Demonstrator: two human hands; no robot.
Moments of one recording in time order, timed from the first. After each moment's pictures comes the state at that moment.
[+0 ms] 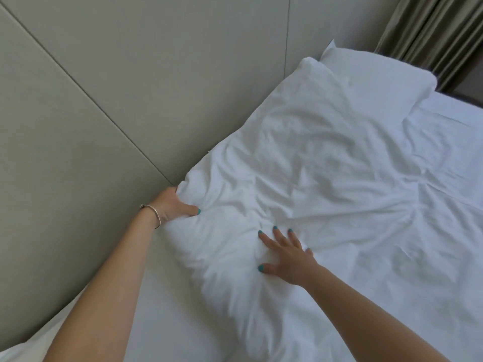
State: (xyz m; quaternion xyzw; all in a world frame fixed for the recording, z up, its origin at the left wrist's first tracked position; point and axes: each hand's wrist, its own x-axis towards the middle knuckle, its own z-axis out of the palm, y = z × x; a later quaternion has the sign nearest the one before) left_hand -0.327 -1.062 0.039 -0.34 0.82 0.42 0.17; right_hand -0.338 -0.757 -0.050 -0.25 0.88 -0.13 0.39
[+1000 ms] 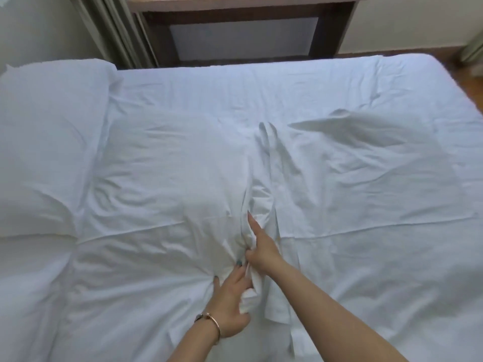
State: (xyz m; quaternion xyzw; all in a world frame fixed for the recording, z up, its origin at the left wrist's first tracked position) left_hand -0.100 -0.437 -0.058 0.31 0.83 0.21 0.42; right_hand -0.115 -0.281 -0.059 0.27 0.79 -0.52 0.17
